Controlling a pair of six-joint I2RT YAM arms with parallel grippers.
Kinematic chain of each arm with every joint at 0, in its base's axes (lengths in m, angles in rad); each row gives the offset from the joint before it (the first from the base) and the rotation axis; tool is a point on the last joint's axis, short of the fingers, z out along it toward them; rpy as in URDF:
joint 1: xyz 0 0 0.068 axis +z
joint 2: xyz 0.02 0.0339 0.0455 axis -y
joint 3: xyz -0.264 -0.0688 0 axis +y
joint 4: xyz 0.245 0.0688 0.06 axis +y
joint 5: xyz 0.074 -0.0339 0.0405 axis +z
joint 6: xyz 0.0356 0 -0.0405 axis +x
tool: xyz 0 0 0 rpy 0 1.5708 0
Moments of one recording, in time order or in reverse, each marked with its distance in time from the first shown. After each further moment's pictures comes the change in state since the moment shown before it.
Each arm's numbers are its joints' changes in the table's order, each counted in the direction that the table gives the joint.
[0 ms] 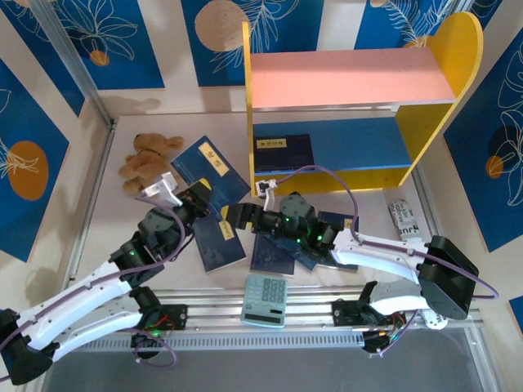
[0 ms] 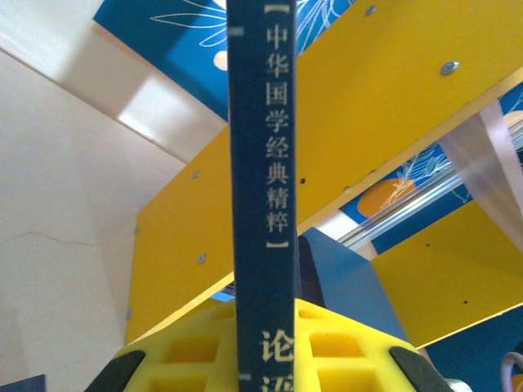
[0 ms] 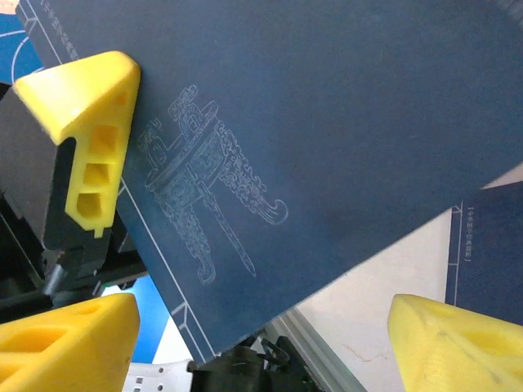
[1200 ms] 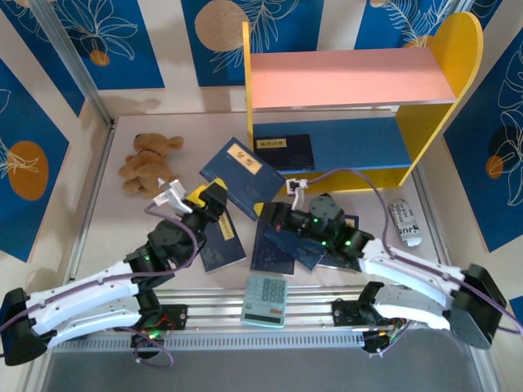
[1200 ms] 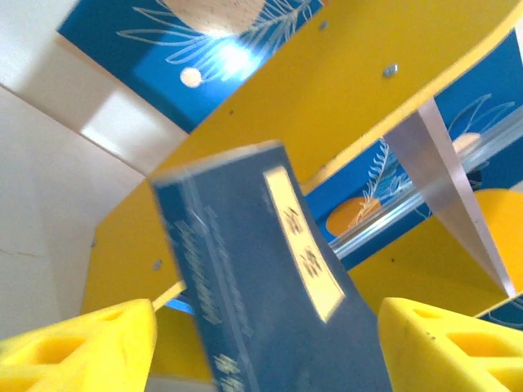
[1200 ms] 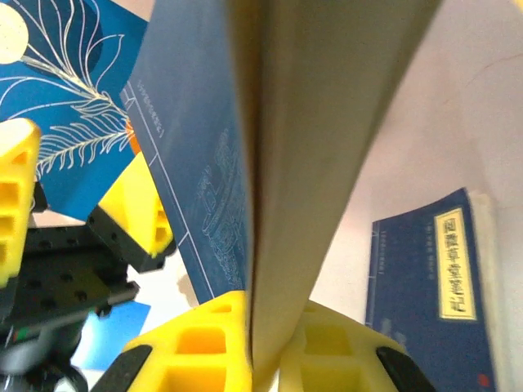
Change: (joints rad) left arm -0.159 -0.035 0.056 -0.207 0.200 0.055; right arm -0.140 0.303 0.124 0.210 0.003 -0.094
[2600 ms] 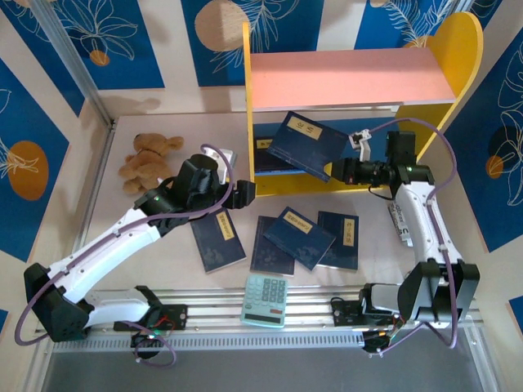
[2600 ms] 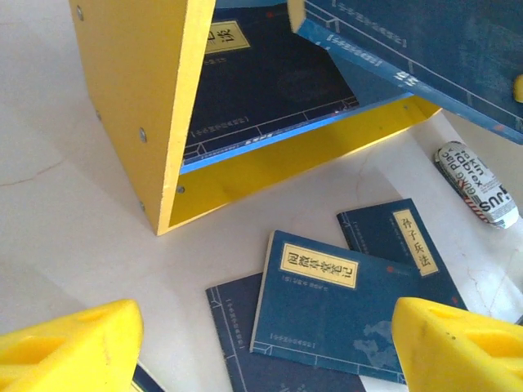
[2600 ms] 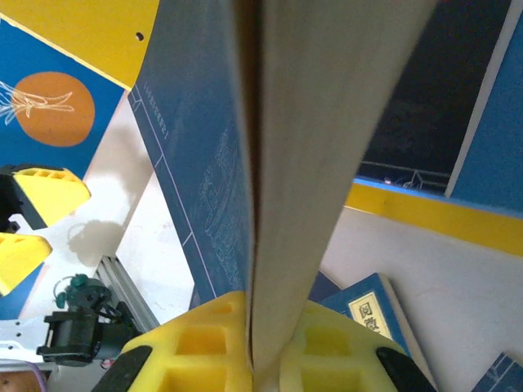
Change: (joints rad) left arm 0.277 -0.423 -0.589 0.798 -0.721 0.388; right arm -0.932 -0.317 -0.563 0.916 0.787 -0.899
